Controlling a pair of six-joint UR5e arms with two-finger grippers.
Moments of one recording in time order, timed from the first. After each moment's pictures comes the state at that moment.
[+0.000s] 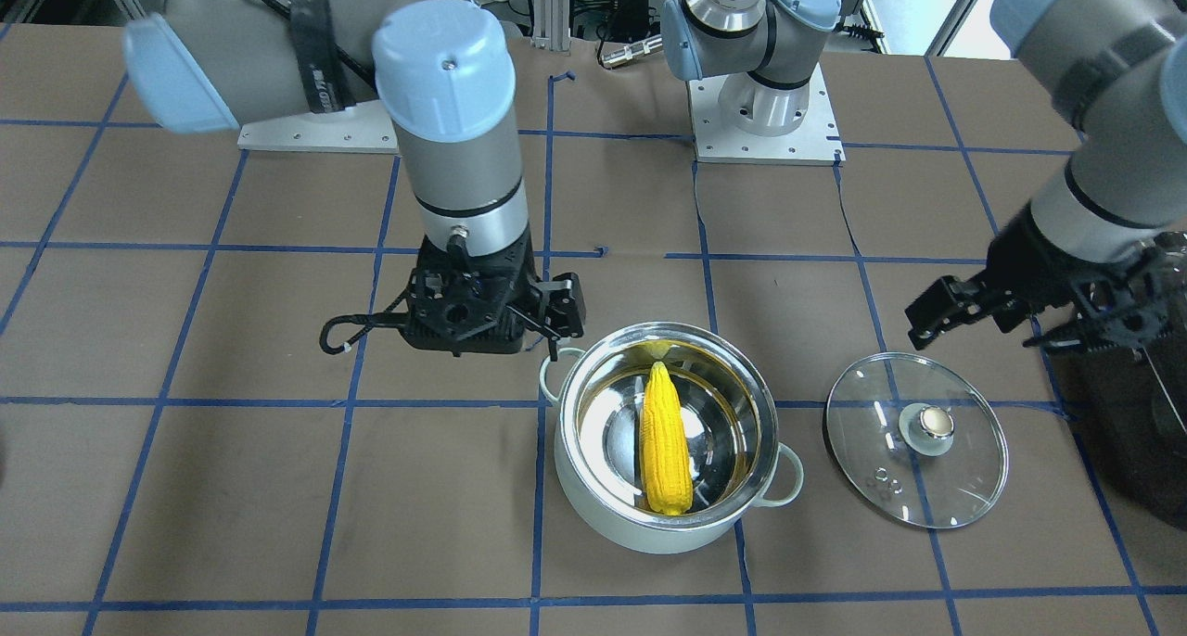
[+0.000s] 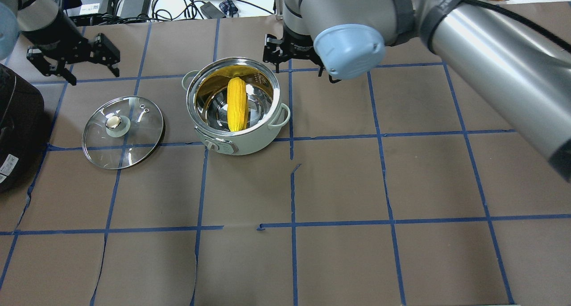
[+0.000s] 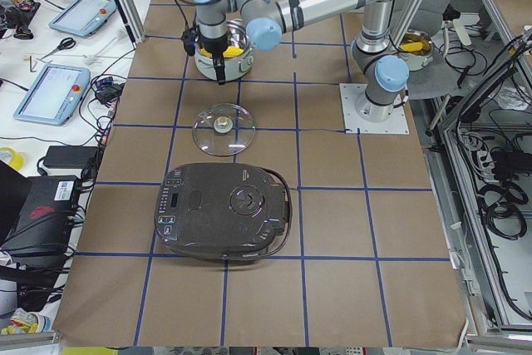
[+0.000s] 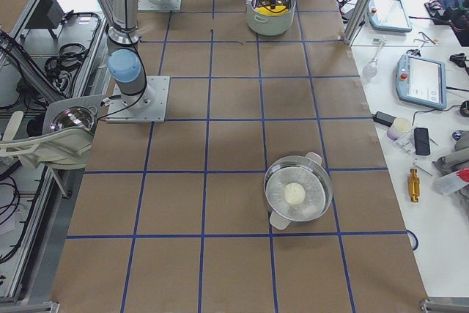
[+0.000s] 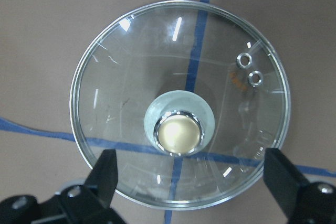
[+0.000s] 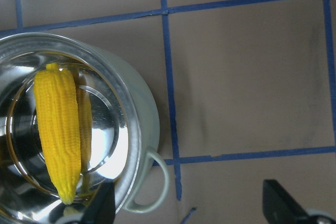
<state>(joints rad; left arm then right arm) -1.36 -1.73 -1.50 -1.45 1.60 0.00 1.87 -1.26 1.44 -1.91 -1.53 0.40</state>
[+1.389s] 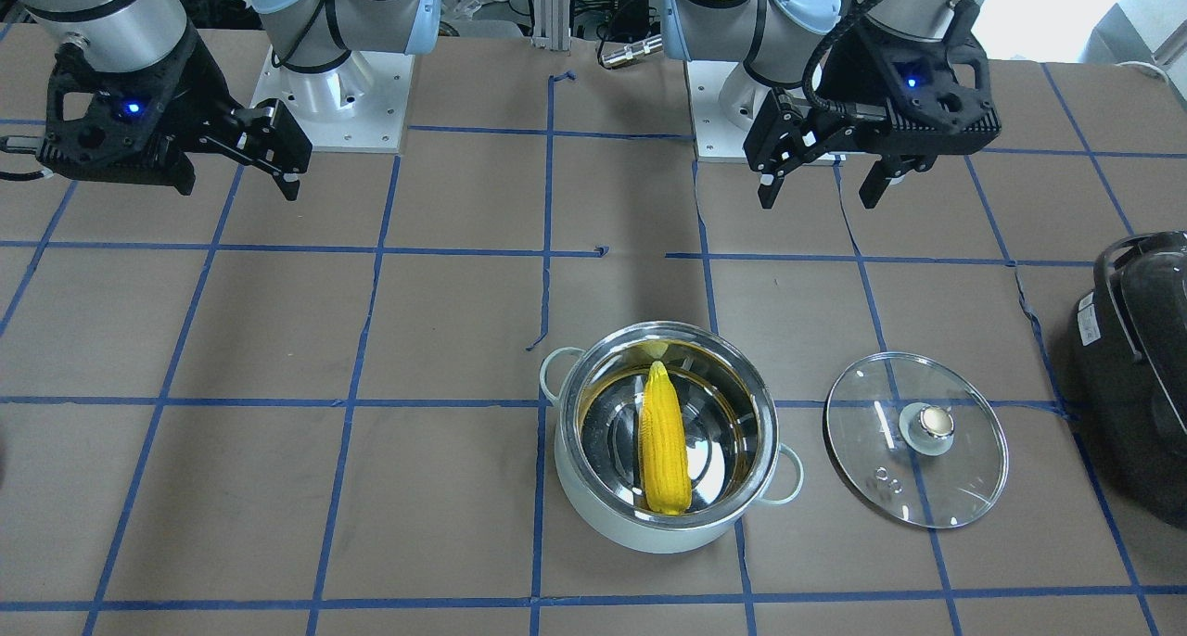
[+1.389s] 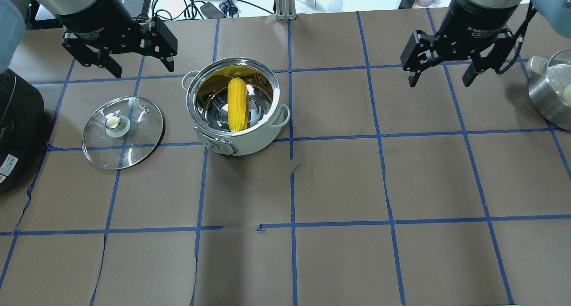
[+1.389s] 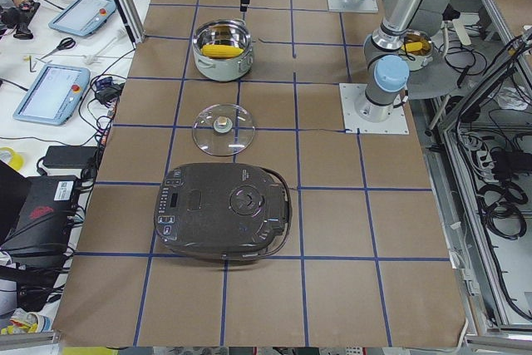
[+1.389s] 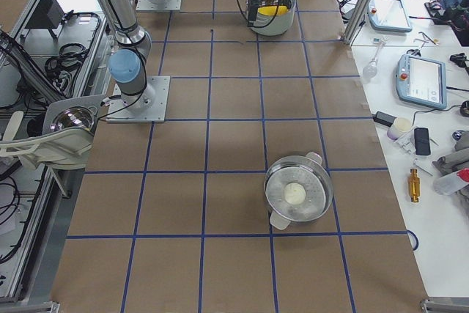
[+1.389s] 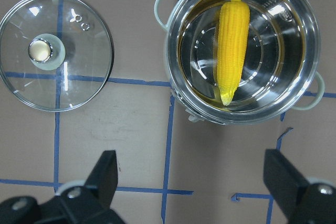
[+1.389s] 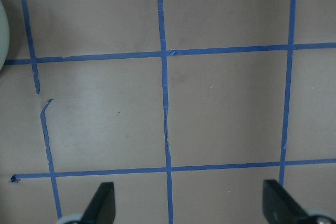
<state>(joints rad) -1.57 -1.56 -1.49 -1.55 1.55 -0.07 1.52 -1.56 1.50 -1.45 -1.57 -0.01</state>
